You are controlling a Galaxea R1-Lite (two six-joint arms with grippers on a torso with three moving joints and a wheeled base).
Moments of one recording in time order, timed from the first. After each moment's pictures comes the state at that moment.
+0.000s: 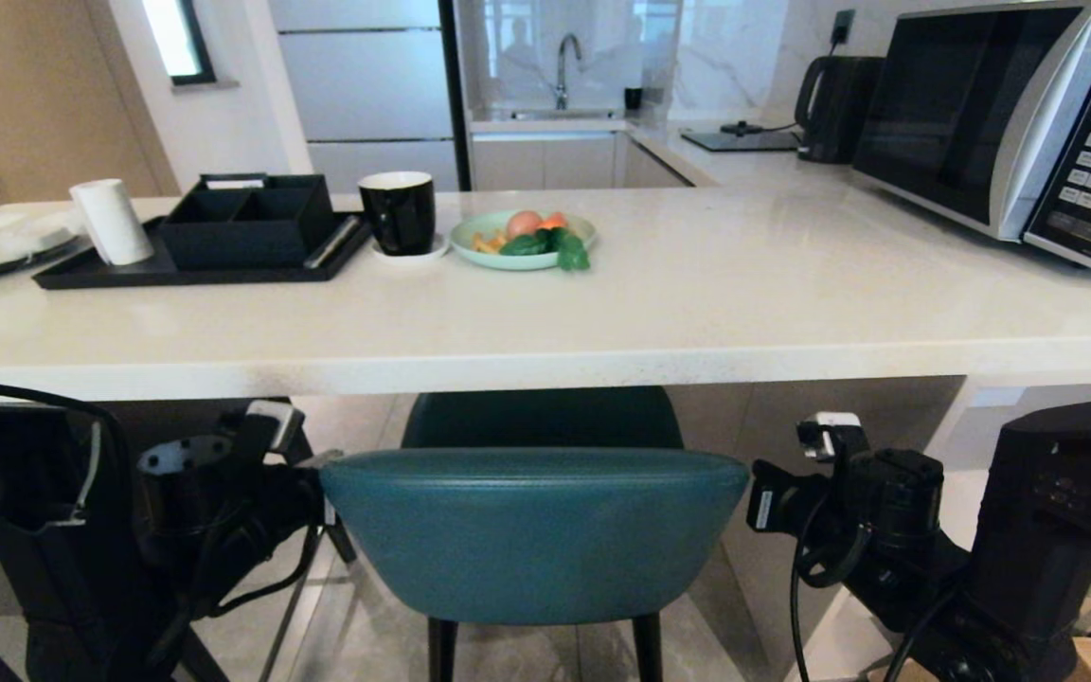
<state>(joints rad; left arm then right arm) -0.15 2.12 -0.37 -1.52 -0.02 0.06 0.37 2.18 -0.40 -1.52 -0.20 0.15</state>
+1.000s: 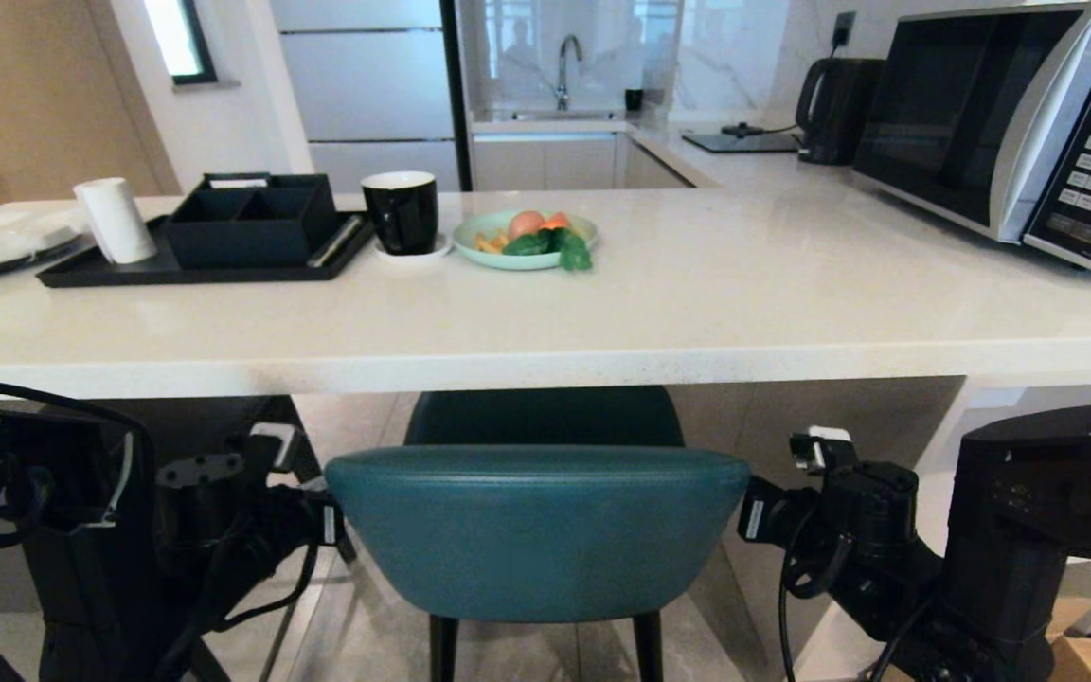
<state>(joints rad) -0.13 2.20 -0.38 -1.52 0.01 0.02 0.37 2.24 -0.43 -1.52 -0.23 0.23</state>
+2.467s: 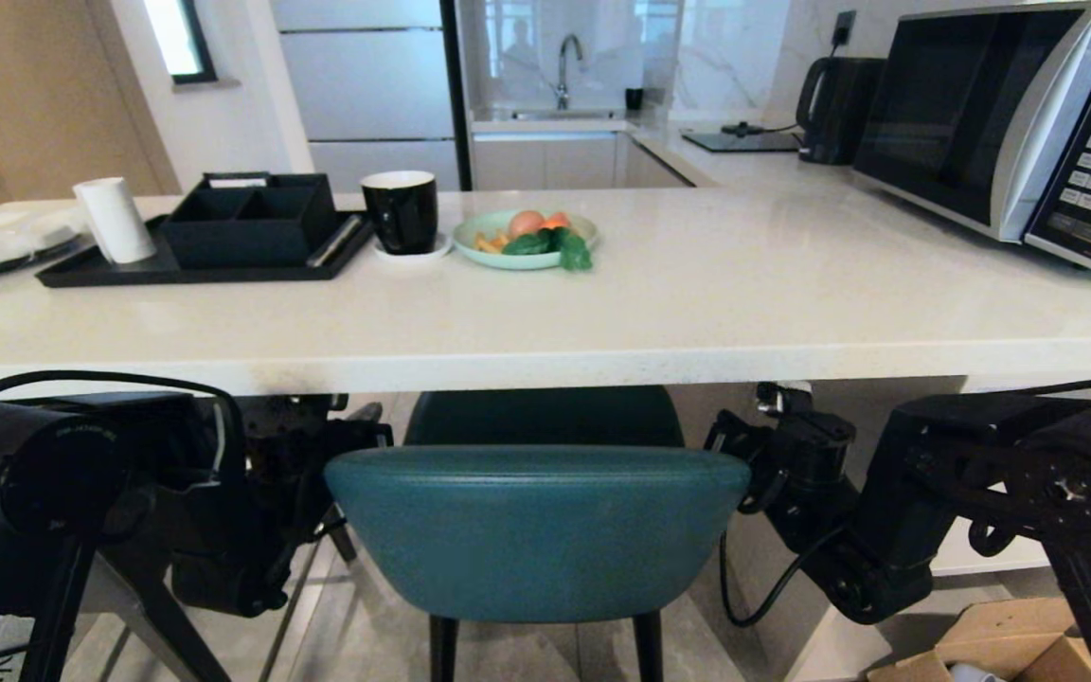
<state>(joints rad) -0.20 2.36 -0.78 -1.52 0.08 -0.01 0.34 2.41 -0.82 -1.51 -0.25 0.23</state>
